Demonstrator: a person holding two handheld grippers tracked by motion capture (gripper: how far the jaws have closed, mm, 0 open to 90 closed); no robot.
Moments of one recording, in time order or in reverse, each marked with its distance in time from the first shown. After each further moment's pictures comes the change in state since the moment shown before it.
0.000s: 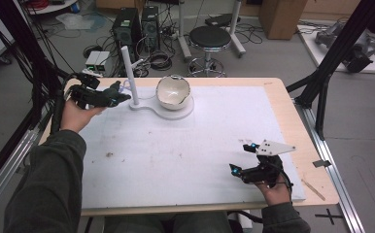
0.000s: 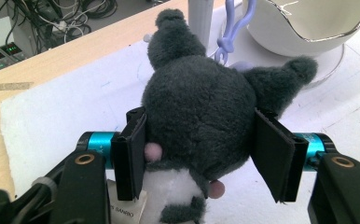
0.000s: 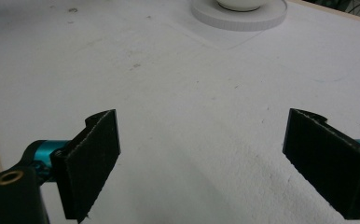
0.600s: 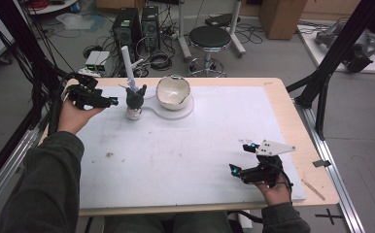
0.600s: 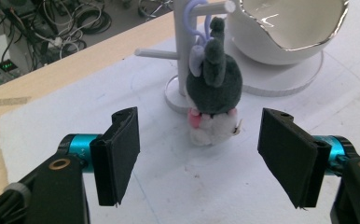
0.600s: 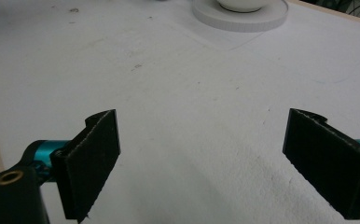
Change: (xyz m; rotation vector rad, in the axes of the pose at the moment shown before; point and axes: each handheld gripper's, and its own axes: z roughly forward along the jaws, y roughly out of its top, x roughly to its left) left arm -0.004 -0.002 -0.012 -0.060 -0.031 0.029; right arm 0.001 0.001 0.000 -0.006 0.000 -0.007
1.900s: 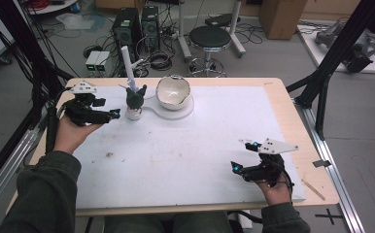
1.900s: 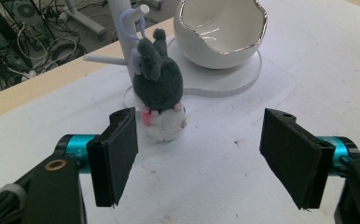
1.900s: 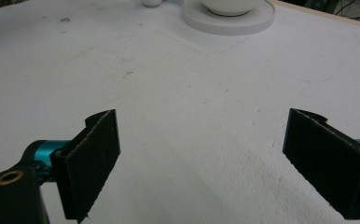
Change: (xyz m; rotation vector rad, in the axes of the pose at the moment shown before) left arm -0.031 -0.032 -0.028 -0.132 -0.097 0.047; right arm -0.003 0.001 -0.003 -0.014 -0.027 0.038
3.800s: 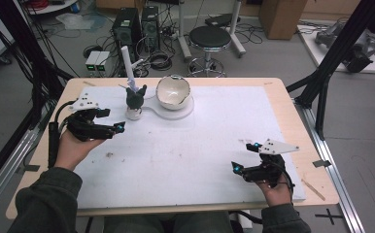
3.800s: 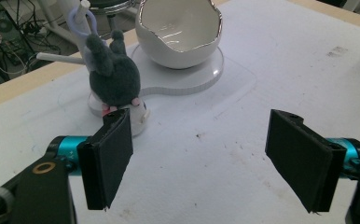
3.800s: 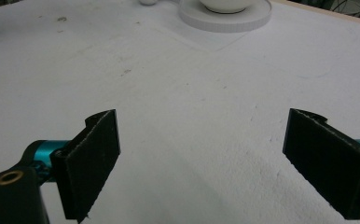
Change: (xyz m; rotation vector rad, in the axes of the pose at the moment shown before) left arm -0.034 -0.021 -0.013 -0.061 -0.064 0.022; right arm 0.000 -0.001 -0.002 0.006 -0.012 0.008
